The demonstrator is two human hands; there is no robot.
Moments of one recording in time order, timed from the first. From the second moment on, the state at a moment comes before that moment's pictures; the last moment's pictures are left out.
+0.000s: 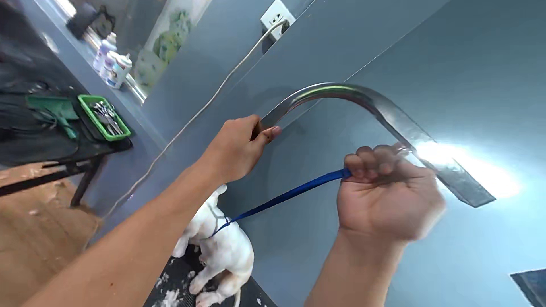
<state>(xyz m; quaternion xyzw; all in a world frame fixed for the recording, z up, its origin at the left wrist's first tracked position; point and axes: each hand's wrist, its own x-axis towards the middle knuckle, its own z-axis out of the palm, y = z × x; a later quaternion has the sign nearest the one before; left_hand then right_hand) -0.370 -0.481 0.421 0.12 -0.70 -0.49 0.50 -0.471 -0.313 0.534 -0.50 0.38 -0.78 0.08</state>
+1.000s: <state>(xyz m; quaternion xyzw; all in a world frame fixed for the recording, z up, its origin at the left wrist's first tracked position) -0.378 -0.490 0.412 0.08 -0.66 -0.46 0.59 -0.478 -0.328 0.529 -0.49 0.24 -0.84 0.05</state>
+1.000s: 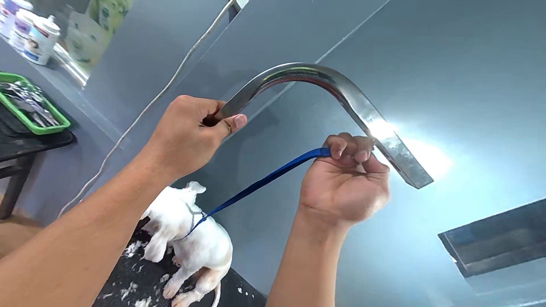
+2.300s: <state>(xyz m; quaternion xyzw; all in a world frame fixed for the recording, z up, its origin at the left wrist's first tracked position) -0.376 -0.507 0.444 -0.01 -0.62 -0.58 0.52 -0.393 -0.369 0.213 -0.11 0.67 -0.63 0.37</state>
